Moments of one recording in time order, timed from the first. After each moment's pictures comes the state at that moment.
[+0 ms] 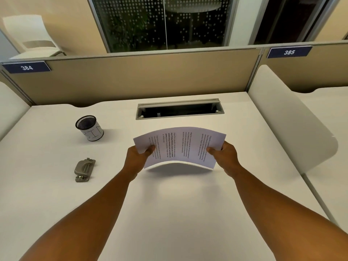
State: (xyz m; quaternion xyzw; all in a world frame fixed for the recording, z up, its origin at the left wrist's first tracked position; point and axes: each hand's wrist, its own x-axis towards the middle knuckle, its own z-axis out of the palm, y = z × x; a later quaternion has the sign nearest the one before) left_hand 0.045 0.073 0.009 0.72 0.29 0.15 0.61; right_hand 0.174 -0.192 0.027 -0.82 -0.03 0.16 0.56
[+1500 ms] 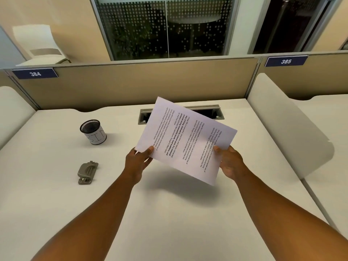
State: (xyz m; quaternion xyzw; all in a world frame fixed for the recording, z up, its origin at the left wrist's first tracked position) left_hand 0.035 0.067 0.027 0.50 0.33 0.15 0.78; right_hand 0.178 -0.200 0.026 -0.58 0.05 0.25 0.78
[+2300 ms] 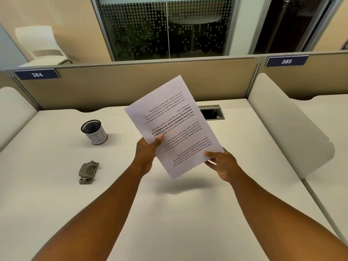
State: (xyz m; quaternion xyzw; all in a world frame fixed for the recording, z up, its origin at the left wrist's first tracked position) left_hand 0.064 0.040 0.058 0.56 0.22 0.18 0.78; right_hand 0.169 -0.188 0.023 -0.57 0.08 0.29 0.77
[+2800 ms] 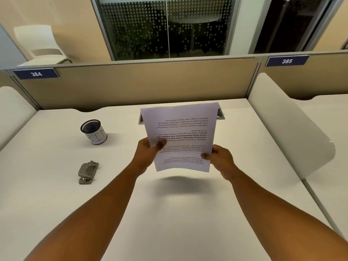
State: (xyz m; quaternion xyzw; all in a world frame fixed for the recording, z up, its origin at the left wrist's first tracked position) left_hand 0.061 0.048 0.056 0.67 0.21 0.14 0.70; right_hand 0.171 -0.182 0.028 -0.76 -0.04 0.23 0.60
